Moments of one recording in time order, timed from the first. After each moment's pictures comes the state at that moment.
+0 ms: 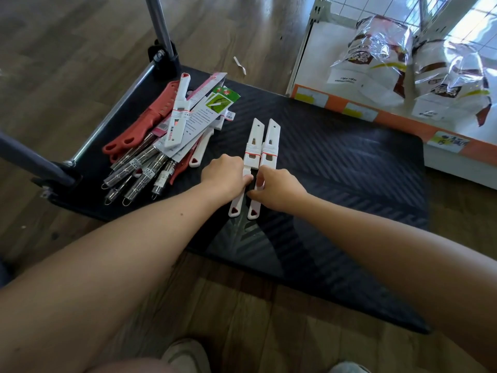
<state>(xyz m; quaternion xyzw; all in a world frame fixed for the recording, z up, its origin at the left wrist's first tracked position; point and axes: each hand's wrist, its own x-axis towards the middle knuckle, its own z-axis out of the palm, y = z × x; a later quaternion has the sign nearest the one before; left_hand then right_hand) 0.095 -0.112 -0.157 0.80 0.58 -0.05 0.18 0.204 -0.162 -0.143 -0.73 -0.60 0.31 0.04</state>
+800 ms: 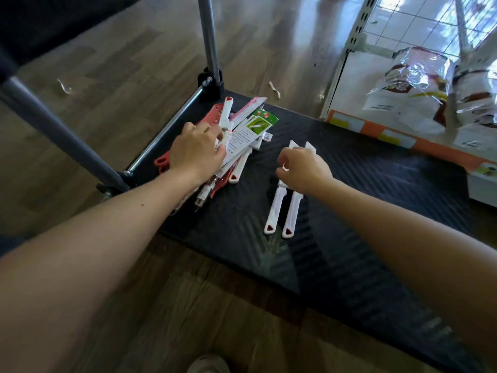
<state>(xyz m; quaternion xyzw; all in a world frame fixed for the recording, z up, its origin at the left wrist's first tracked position) -0.003 -0.065 -0.116 0.79 0.61 0.11 0.05 0.190 -0.107 -0.119 -0.71 -0.68 0.17 0.07</state>
